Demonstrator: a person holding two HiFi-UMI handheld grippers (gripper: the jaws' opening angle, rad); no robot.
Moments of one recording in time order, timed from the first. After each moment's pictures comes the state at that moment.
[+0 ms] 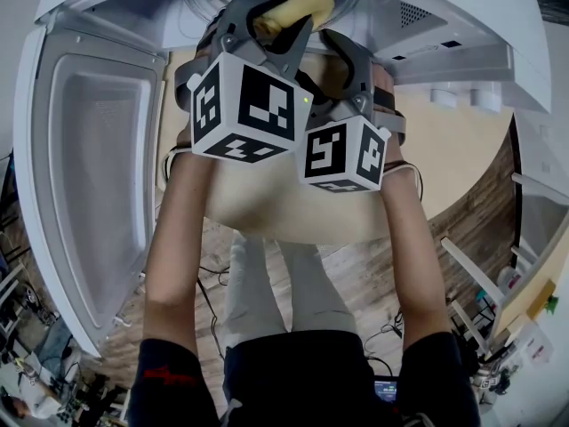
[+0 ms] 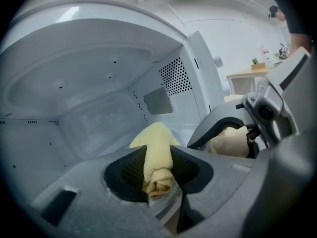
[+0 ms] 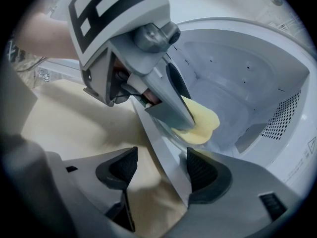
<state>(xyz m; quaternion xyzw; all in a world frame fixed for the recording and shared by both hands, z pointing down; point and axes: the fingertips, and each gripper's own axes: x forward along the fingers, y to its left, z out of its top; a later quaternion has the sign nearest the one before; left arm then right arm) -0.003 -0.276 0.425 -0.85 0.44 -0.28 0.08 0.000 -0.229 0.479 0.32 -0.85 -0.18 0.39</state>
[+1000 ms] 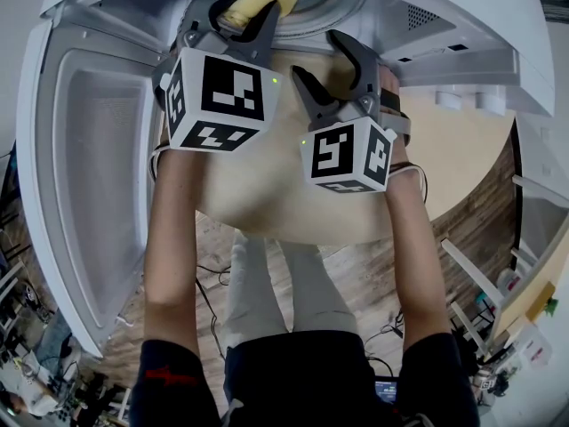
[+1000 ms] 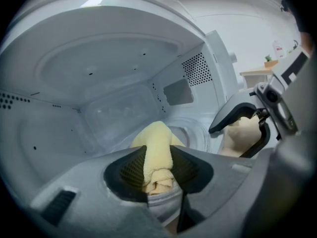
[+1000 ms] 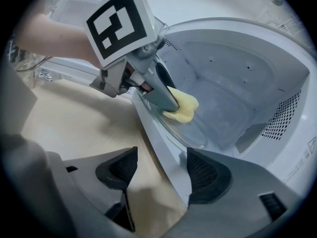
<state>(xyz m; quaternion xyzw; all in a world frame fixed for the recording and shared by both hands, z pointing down) -0.058 -0.286 0.427 -0.81 0.50 -0.28 0.06 0.000 -0.230 0.479 0.32 -0.85 -0.18 0.39</state>
